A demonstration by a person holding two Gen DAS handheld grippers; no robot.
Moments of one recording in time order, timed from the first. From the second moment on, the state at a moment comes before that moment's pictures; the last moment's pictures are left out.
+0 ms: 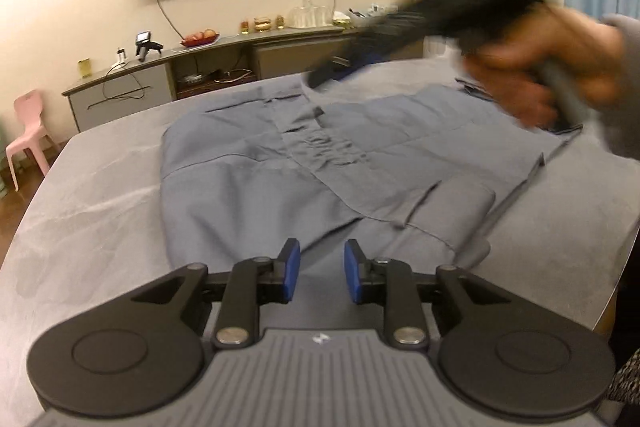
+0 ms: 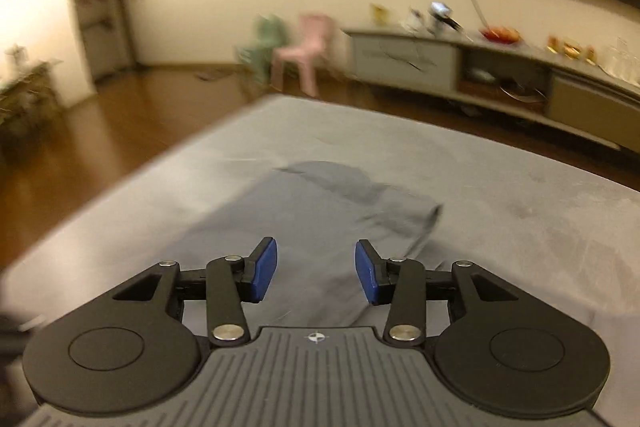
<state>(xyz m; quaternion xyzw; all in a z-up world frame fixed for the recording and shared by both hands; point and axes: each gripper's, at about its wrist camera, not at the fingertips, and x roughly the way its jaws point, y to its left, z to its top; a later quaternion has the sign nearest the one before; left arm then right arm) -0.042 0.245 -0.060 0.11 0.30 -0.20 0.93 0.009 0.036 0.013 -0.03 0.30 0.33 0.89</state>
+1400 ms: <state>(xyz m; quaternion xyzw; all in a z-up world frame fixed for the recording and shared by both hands) -0.018 0.275 -0.071 0.03 0.37 -0.17 0.91 0.181 0.207 -0.033 -0.21 0.38 0.26 0.86</state>
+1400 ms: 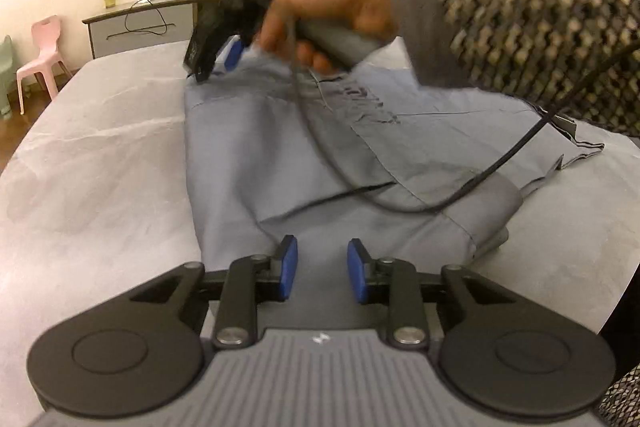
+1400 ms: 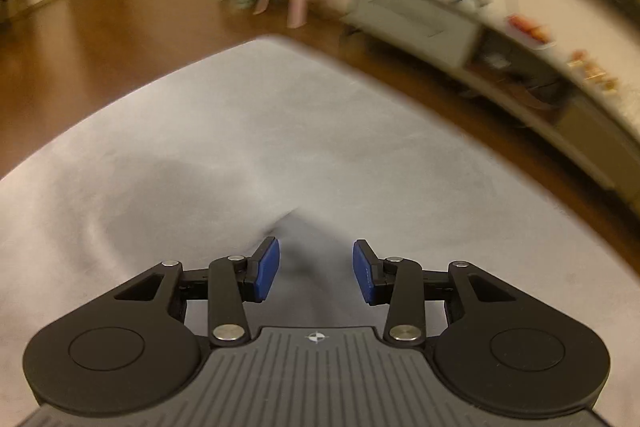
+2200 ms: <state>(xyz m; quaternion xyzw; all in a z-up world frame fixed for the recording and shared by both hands) -0.007 0.264 -0.058 0.03 0.38 -0.12 0.92 0.046 -0.027 -0.122 0.23 0.48 0.34 0.77</state>
